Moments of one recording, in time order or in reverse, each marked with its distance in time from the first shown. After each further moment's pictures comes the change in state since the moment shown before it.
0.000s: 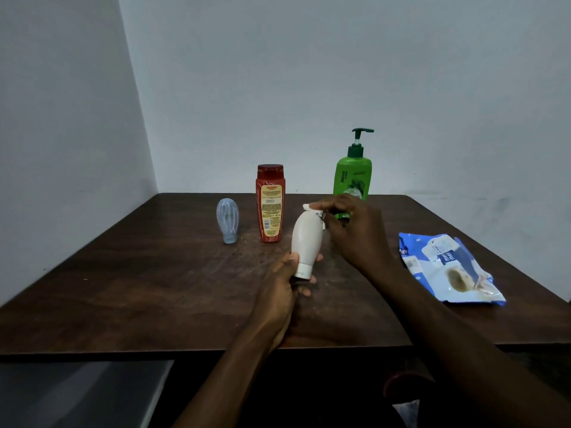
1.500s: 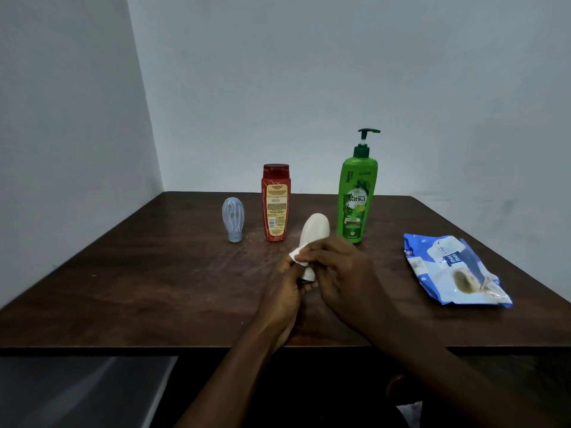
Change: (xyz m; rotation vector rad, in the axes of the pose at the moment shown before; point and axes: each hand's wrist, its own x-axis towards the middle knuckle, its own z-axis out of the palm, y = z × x) left_hand -0.003 0.001 0.004 -0.041 0.030 -0.022; right_hand -0.063 -0.022 0.005 -0.103 -0.176 -0.257
